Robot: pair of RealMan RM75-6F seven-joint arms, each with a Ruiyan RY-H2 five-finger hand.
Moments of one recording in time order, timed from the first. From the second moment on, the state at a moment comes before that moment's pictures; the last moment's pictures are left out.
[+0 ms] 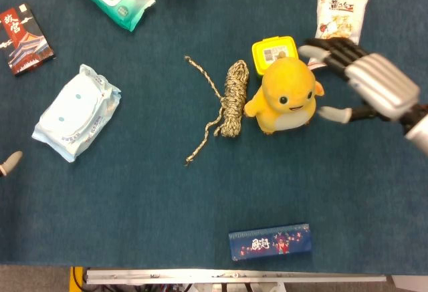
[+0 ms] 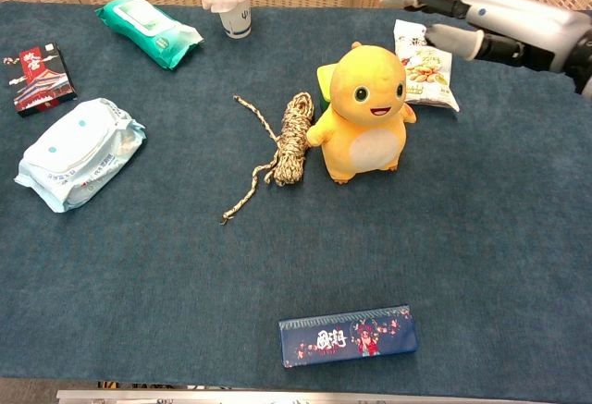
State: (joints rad) left arm -0.03 -1.14 -0.06 -1.69 1.48 1.57 0.14; right arm 0.63 -1.12 0.15 -1.71 -1.61 0.91 0.38
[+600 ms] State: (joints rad) left arm -0.02 -1.15 -0.06 -1.66 1.46 1.57 0.12; right arm 0.81 -1.27 0.15 -1.62 -1.55 0.77 0.24
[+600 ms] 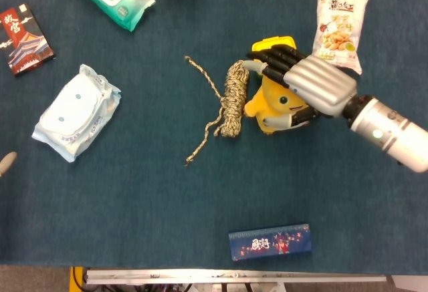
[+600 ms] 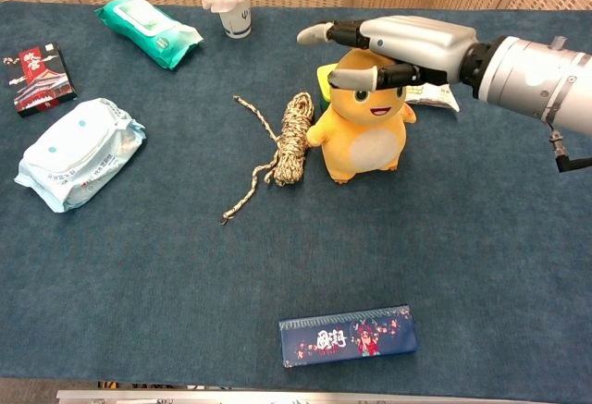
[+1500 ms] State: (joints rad) left arm -0.02 -1.15 -0.06 -1.65 1.45 1.56 0.10; right arm 0.81 -1.28 0.12 -1.54 -1.42 0.79 0.06
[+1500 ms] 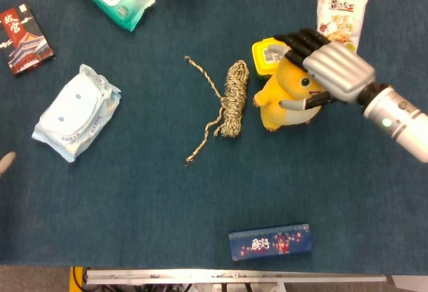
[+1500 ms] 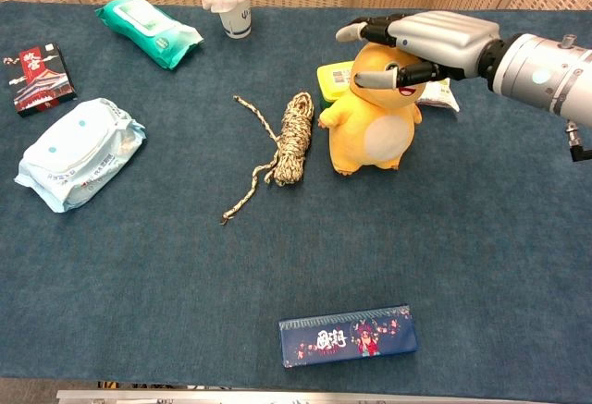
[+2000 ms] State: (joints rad) left arm -0.02 -1.15 -0.06 -1.66 1.45 1.56 0.10; right arm 0.81 -1.27 0.14 -1.60 -1.48 0.87 0.06
